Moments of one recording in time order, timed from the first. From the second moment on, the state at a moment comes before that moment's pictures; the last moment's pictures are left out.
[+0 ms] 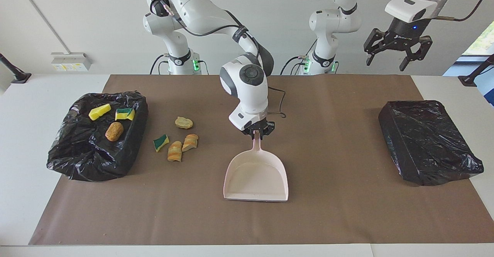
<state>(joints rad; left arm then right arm) -0.07 -0.02 -0.09 -1.39 -0.01 1.45 0.16 0.48 0.55 0.13 -1.49 0.04 2.10 0.68</state>
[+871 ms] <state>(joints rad) -0.06 -0.03 -0.09 -1.39 -0.01 1.44 0.16 0.49 0.32 0.13 -1.56 0.04 1.83 0.68</state>
